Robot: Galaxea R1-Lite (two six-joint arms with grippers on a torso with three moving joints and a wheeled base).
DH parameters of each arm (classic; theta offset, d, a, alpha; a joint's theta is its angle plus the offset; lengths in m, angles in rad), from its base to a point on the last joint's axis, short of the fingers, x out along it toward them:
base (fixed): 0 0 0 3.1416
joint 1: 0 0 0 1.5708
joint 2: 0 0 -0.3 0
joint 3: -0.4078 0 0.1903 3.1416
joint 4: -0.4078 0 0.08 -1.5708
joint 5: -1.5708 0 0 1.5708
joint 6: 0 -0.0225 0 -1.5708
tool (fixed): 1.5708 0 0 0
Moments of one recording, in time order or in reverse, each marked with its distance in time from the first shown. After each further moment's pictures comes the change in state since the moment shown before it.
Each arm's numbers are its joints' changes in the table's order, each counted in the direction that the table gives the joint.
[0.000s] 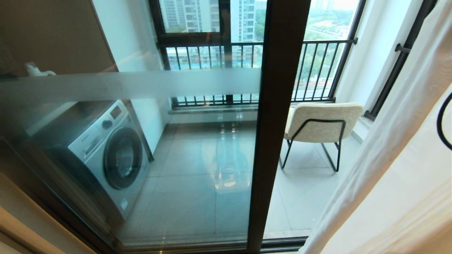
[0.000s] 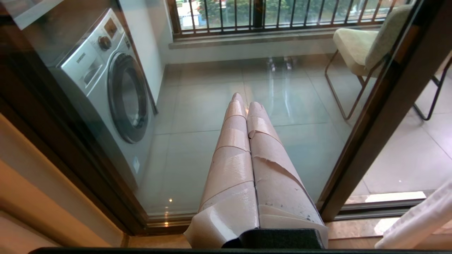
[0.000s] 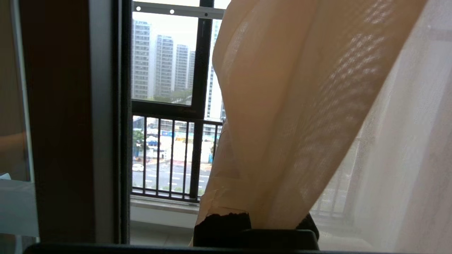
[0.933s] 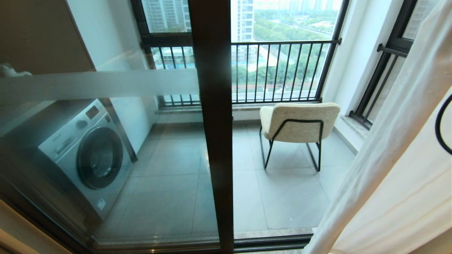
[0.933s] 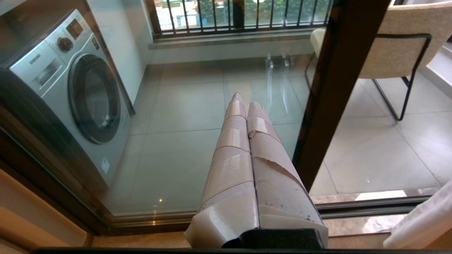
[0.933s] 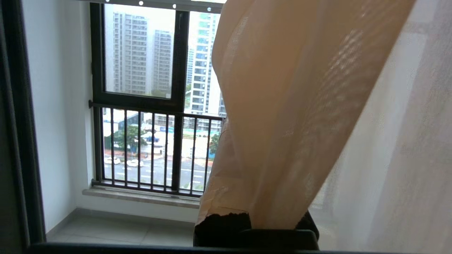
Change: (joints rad) left arm 0.000 0.000 0.000 0.000 0.000 0.000; right arm 0.000 -0.003 0.020 0.000 -0.006 0.000
